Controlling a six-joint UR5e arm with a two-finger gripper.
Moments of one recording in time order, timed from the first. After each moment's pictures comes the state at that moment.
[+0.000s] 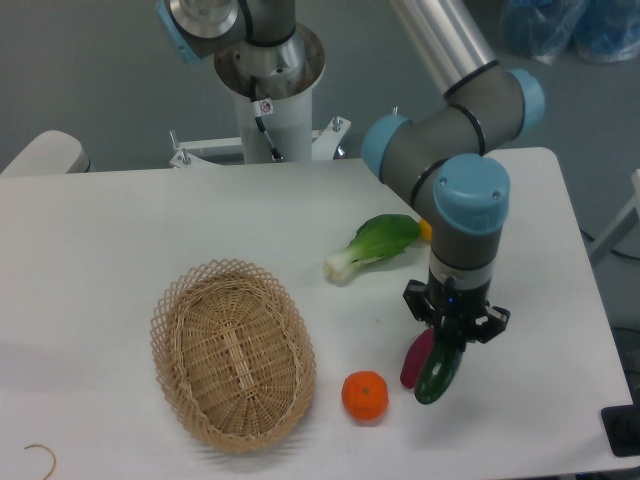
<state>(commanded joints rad) 2.60 -2.14 -1.41 -0.92 1.54 1.02</state>
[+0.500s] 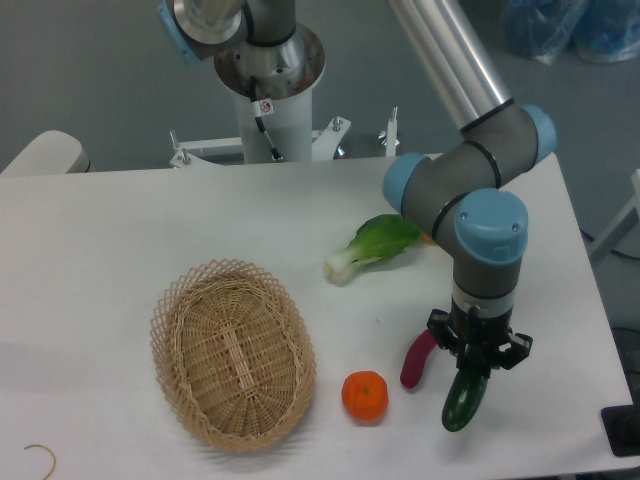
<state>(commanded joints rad) 2.61 -2.23 -1.39 -0.80 1.54 1.05</state>
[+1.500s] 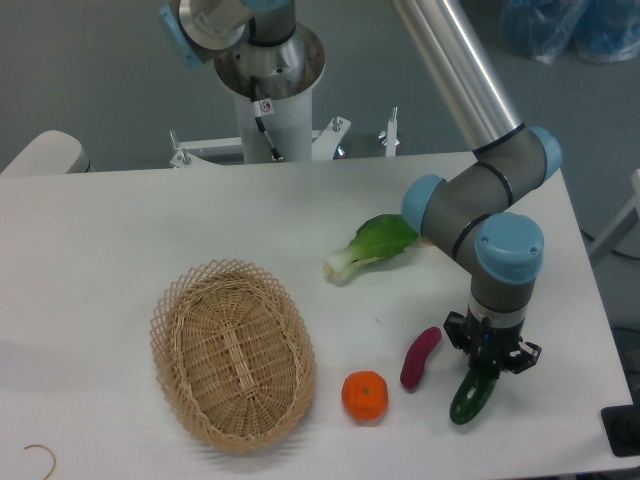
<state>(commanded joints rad) 2.65 -2.27 -1.41 -0.79 1.55 1.19</state>
